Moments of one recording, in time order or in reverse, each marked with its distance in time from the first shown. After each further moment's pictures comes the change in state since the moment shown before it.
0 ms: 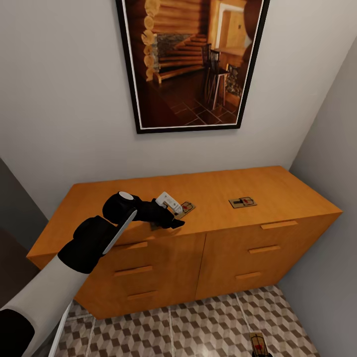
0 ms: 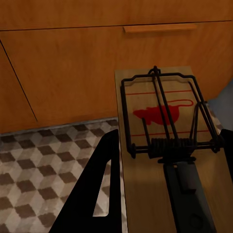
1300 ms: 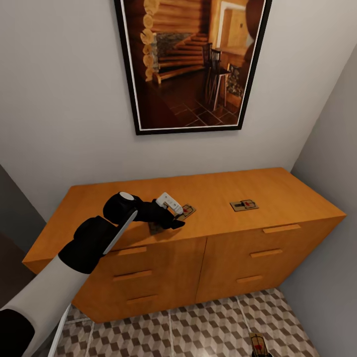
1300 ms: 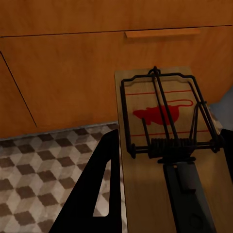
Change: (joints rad) left arm 0.000 -0.001 -0.004 0.007 0.000 0.000 0.000; right arm 0.000 0.001 0.000 0.000 0.000 0.000 0.000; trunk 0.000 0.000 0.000
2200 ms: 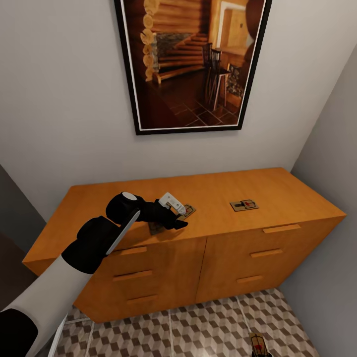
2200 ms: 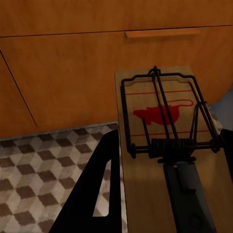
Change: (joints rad) left arm 0.000 -0.021 -0.002 0.004 -0.001 -0.002 0.000; right arm 0.000 0.000 0.000 0.000 0.000 0.000 0.000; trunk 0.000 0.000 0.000
